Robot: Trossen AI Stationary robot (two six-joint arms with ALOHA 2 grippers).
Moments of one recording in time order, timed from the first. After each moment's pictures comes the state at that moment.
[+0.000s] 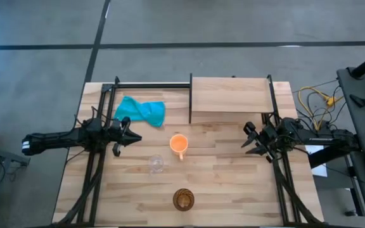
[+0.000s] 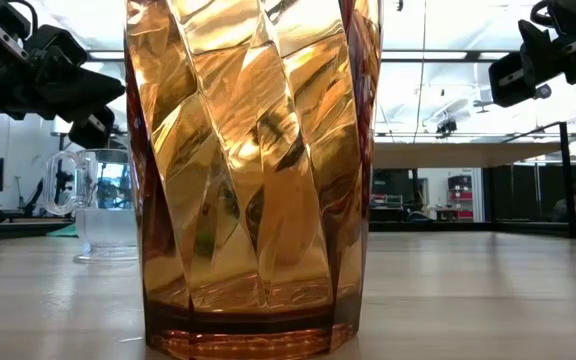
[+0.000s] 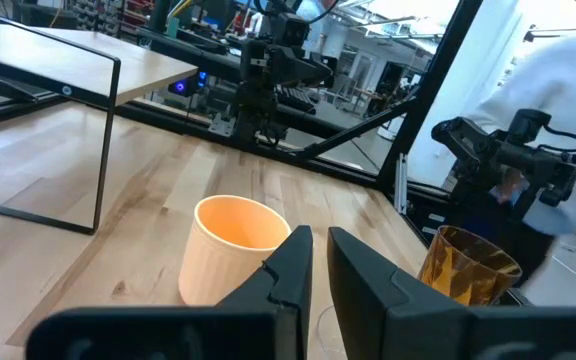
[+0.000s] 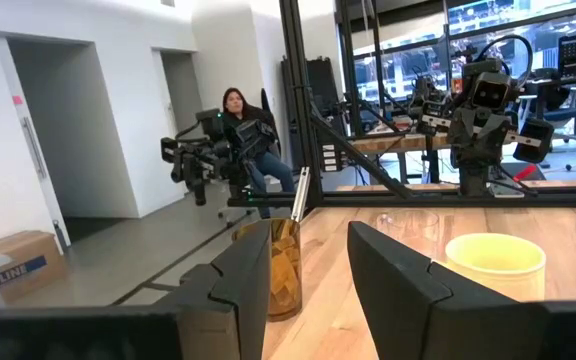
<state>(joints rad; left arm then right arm) 0.15 0.16 0.01 0.10 0.25 -0.33 -0.07 0.15 0.01 0.30 -0.55 0.23</state>
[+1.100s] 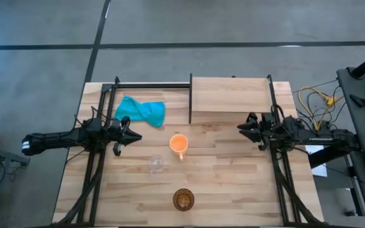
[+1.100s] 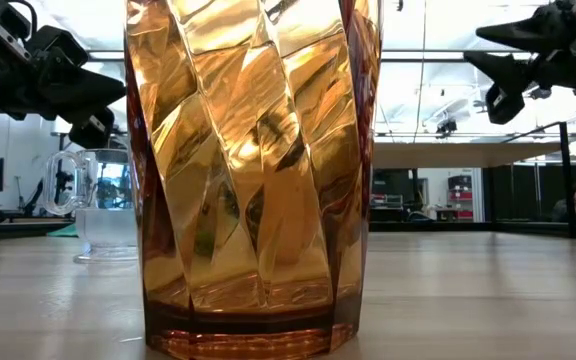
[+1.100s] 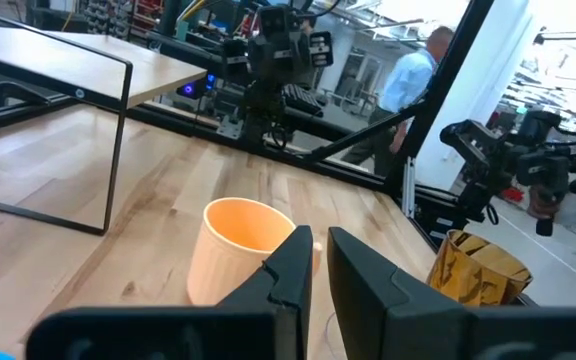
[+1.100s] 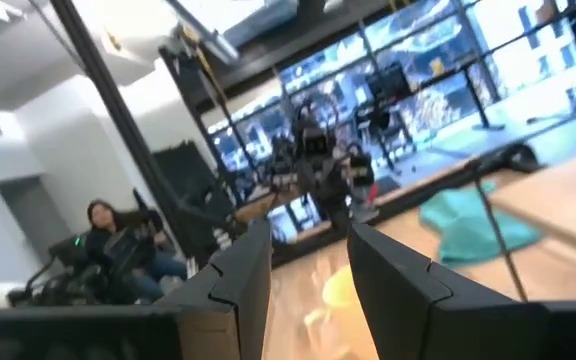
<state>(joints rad) 0.15 0.16 0.01 0.10 0.23 -0.33 -0.07 0.16 0.01 0.39 -0.07 0.47</state>
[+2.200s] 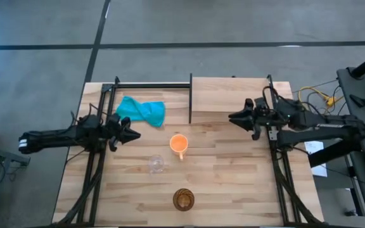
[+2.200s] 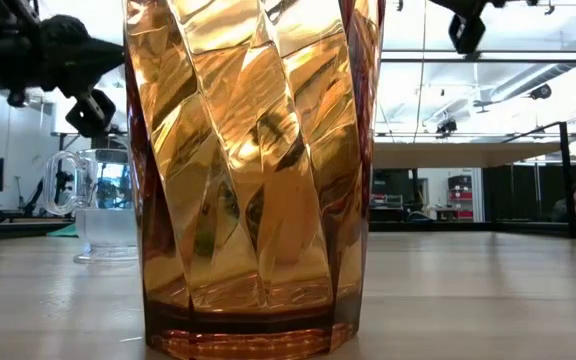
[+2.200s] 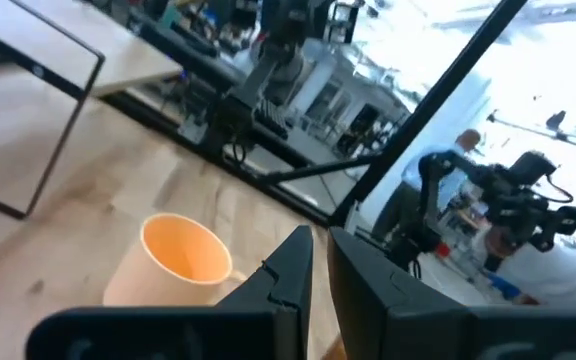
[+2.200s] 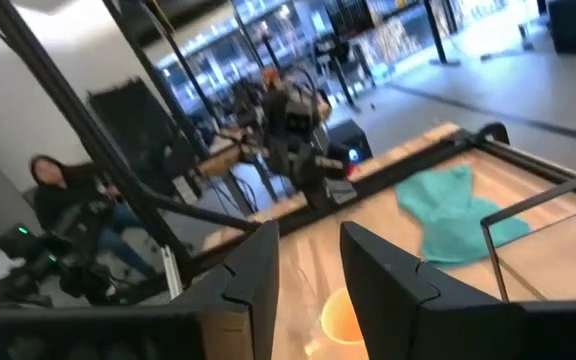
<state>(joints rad) 0.15 0.27 0.13 0.12 0.27 -0.62 -0.07 0.68 0.65 -0.01 -0.06 0.44</state>
